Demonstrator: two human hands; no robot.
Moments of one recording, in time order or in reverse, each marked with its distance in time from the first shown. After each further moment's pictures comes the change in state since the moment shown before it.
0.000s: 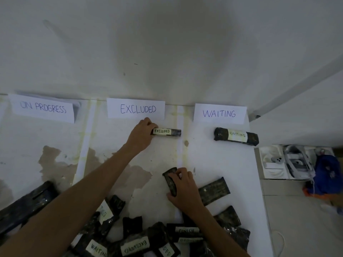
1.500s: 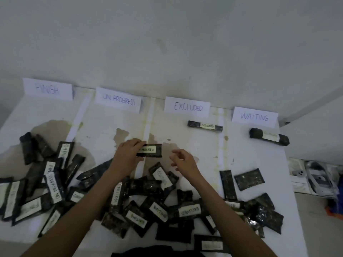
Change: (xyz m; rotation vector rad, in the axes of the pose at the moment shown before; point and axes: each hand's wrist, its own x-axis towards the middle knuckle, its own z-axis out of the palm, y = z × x) left_hand -0.240 -0.105 -0.117 0.149 0.096 -0.062; right_hand 0.027 -0.196 -0.002 0.842 -0.128 0.410
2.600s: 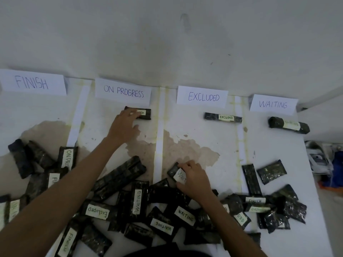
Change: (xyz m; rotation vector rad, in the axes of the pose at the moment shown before) left_hand 0.094 -0.127 0.004 -0.172 -0.039 -0.075; right_hand 0.007 0.045 0.071 -0.973 0.049 -0.222
